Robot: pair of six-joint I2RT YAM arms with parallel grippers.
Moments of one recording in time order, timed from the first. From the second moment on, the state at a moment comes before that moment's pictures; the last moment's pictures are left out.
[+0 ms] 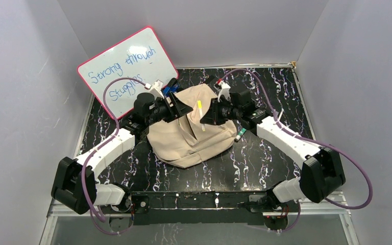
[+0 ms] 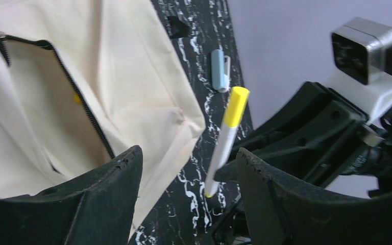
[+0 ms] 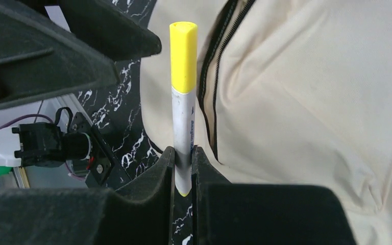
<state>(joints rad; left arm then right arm) -0.48 1.29 0.85 0.09 0.30 -0.84 0.59 1.37 1.04 -0.23 -0.46 0.43</state>
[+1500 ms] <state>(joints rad) -0.48 1.35 0.84 0.11 0.33 -0.84 0.66 1.50 1.14 -0.10 -0.50 0.44</state>
